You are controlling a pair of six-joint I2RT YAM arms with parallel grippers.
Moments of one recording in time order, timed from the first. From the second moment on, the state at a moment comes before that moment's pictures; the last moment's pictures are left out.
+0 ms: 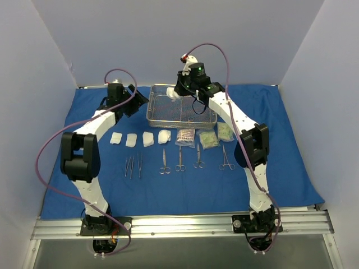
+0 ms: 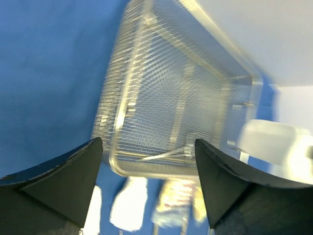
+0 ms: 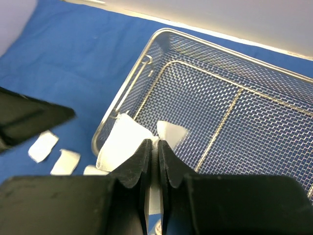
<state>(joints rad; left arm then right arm) -0.16 1.91 1.42 -0.09 0.16 -0.81 0.49 2.20 2.10 -0.36 -0.12 0.26</state>
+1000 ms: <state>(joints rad) -0.24 1.53 0.85 0.68 0.73 -0.98 0.56 1.69 1.56 -0.07 -0.66 0.35</state>
